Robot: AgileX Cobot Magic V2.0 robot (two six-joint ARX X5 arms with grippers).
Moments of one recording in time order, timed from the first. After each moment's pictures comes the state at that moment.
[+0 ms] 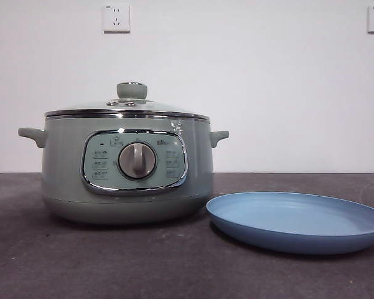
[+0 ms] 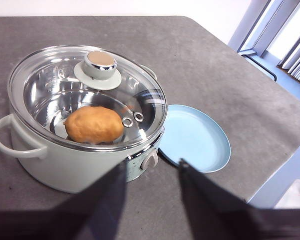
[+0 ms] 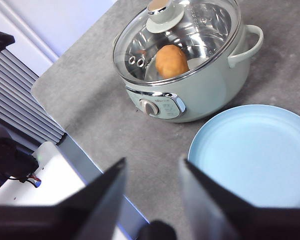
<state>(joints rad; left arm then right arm) 0.06 0.60 0.89 -0.82 0.75 0.07 0.11 0.80 1.02 -0.95 -0.76 -0.15</state>
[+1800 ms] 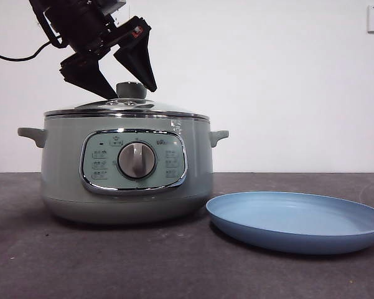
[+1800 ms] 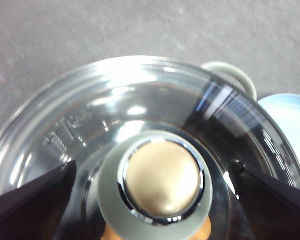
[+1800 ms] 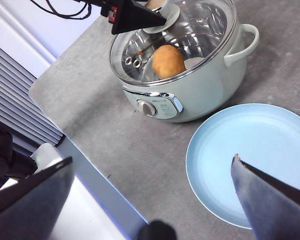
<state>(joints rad) -0.37 1.64 1.41 -0.55 0.26 0.15 0.11 0.80 1.02 -0.95 -0.75 -0.14</state>
